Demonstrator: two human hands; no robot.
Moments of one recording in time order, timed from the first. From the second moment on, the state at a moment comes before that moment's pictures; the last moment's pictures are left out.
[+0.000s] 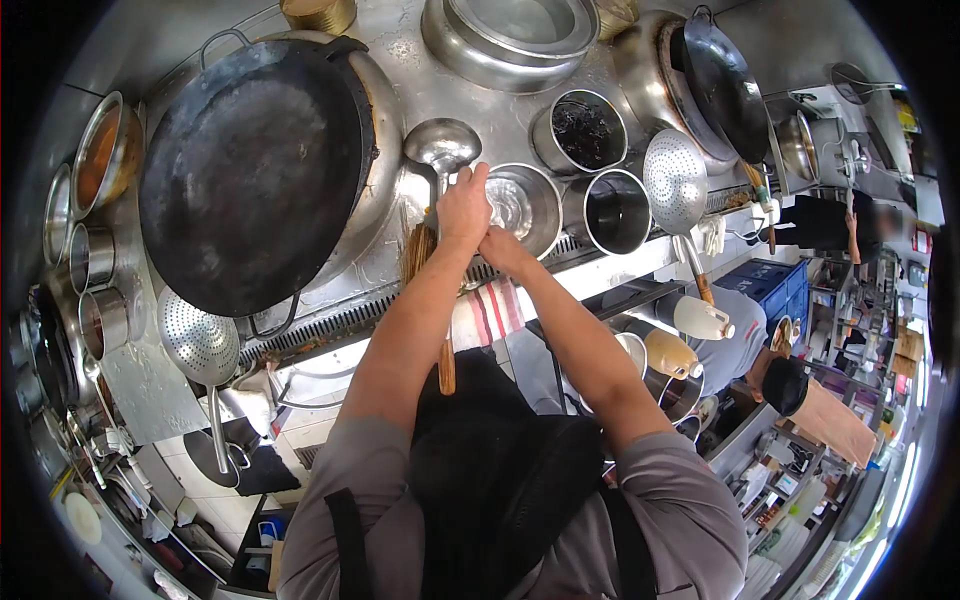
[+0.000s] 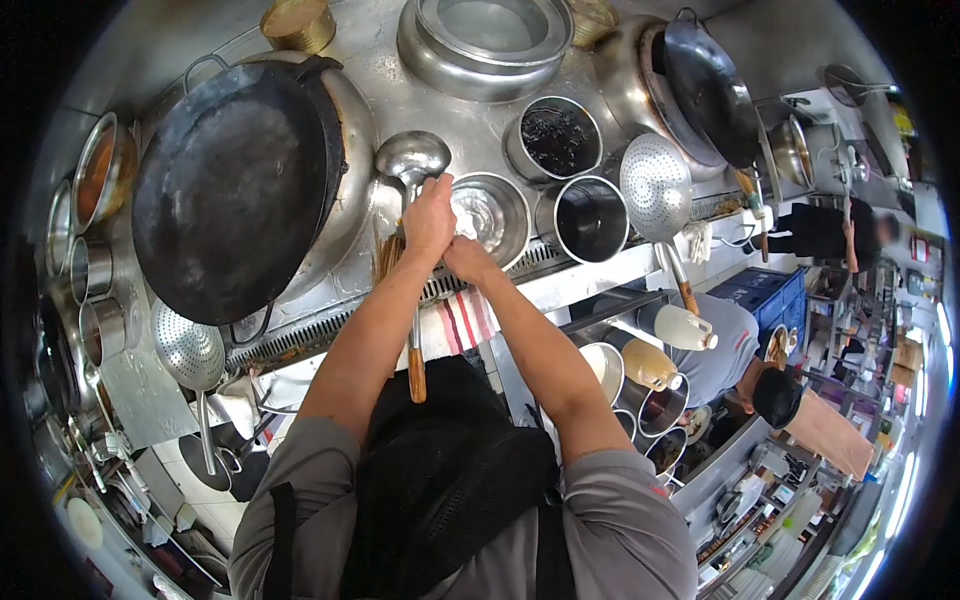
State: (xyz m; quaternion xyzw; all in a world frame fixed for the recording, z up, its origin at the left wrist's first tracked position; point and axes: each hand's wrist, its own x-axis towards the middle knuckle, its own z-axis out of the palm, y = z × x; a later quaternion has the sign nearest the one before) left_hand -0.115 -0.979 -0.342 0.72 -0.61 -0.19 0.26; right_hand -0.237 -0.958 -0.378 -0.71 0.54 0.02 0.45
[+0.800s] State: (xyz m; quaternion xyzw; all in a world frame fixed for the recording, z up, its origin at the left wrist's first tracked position) left_hand -0.100 -0.992 -0.339 0.68 -0.66 -0.18 0.26; right_hand -0.251 -0.974 -0.351 -0.81 0.43 0.13 0.39
